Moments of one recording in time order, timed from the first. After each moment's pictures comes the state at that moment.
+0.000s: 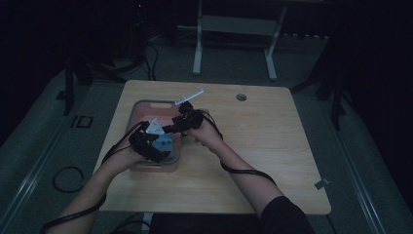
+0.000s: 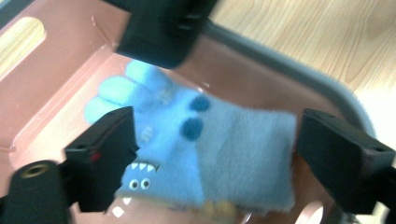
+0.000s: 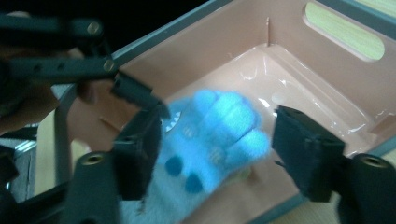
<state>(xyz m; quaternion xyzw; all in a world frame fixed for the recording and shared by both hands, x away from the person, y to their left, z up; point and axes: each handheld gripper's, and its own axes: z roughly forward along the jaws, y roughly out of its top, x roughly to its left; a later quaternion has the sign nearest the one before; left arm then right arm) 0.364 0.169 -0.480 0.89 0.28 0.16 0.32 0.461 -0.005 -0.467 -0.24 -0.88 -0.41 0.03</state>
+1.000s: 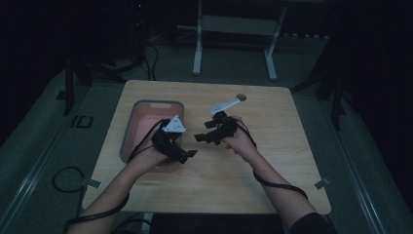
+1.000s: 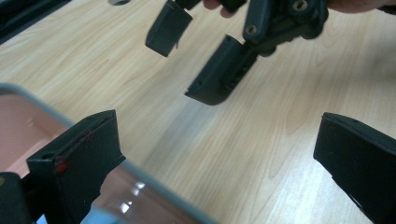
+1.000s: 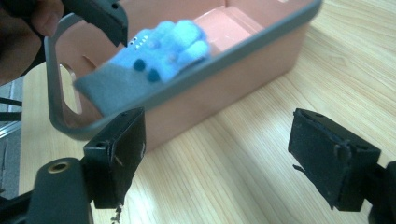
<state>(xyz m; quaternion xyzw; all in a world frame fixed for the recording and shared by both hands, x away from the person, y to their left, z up) 0.354 0.100 -0.458 0.87 0.25 0.14 0.41 0.441 -0.111 -0.470 -0.25 -0.88 -0.41 -0.01</state>
